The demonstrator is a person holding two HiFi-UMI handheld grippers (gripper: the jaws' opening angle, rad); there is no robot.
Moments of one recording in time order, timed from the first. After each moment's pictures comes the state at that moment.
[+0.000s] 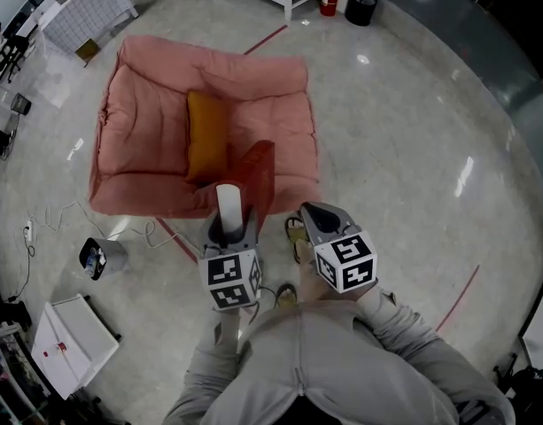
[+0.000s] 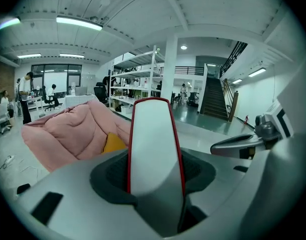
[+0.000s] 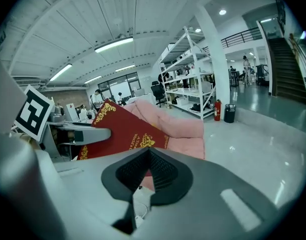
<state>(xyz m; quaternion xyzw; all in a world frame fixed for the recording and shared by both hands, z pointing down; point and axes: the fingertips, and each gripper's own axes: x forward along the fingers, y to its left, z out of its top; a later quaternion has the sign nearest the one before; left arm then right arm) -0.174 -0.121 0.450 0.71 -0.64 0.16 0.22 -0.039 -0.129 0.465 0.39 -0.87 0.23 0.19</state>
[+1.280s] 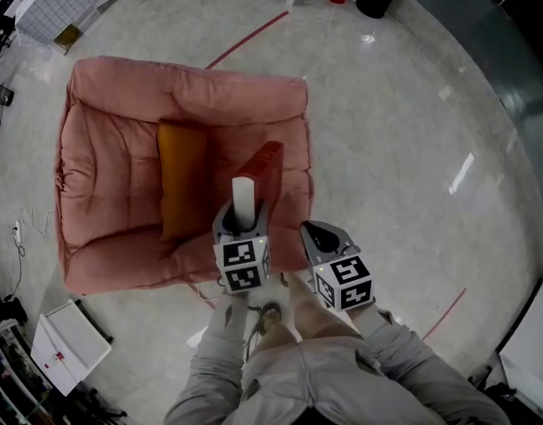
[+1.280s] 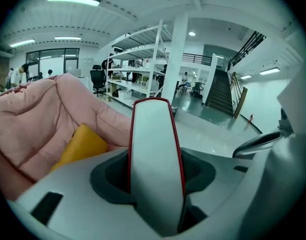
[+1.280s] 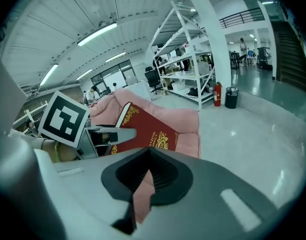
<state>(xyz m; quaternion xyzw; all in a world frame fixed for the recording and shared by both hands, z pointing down) -0.125 -0.363 0.569 0.69 -0.63 0.20 0.30 -0.005 -0.323 0.541 0.37 -0.85 0.30 0.25</state>
